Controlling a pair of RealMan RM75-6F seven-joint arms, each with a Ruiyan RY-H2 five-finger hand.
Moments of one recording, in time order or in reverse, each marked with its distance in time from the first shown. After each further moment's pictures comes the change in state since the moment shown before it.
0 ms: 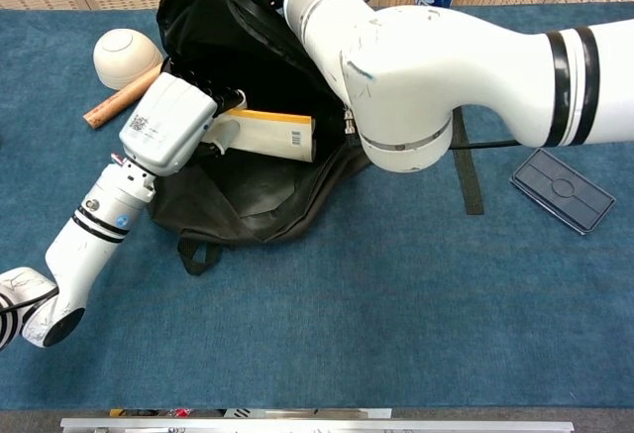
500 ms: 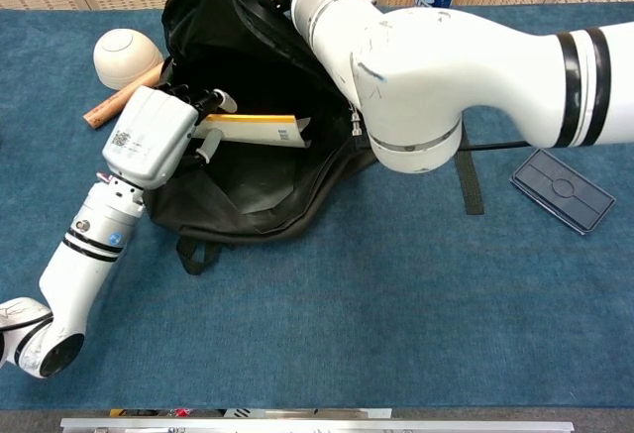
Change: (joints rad) left arm 0.080 0.067 -0.006 -0.235 -0.041 0.006 0.187; right arm -0.018 0.014 -0.011 -0.013 0.003 -0.005 0.015
